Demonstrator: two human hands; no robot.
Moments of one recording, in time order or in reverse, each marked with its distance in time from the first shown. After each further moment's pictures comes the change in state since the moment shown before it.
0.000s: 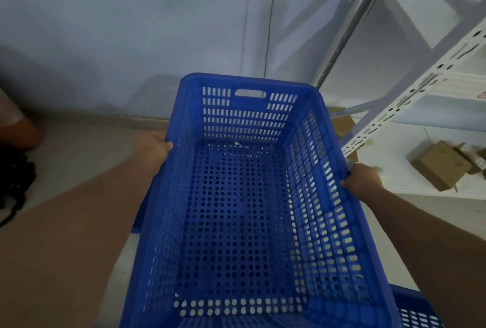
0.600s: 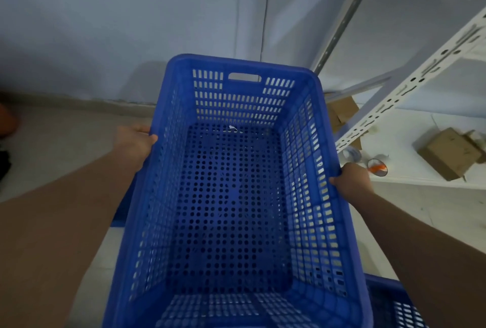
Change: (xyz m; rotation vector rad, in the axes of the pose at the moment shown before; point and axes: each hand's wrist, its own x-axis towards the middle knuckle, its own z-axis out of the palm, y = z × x) left_hand 0.043 -0.062 0.037 -0.029 0.087 -0.023; right_hand 0.027 0.012 0.078 0.132 0.043 0.005
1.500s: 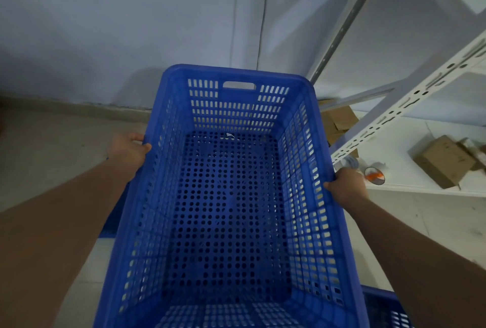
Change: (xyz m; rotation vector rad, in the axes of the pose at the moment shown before) left_hand 0.026 -0.008 0.012 0.062 -0.045 -0.004; right_hand 0.018 -0.014 0.005 0.042 0.027 0.008
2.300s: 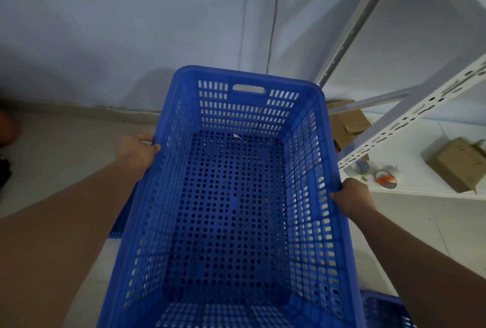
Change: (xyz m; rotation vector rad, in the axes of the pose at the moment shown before) left_hand 0.000 0.018 -0.010 -0.013 -0.034 -0.023; right_hand -0.006 -0.006 0.006 0.018 -0.079 0.045
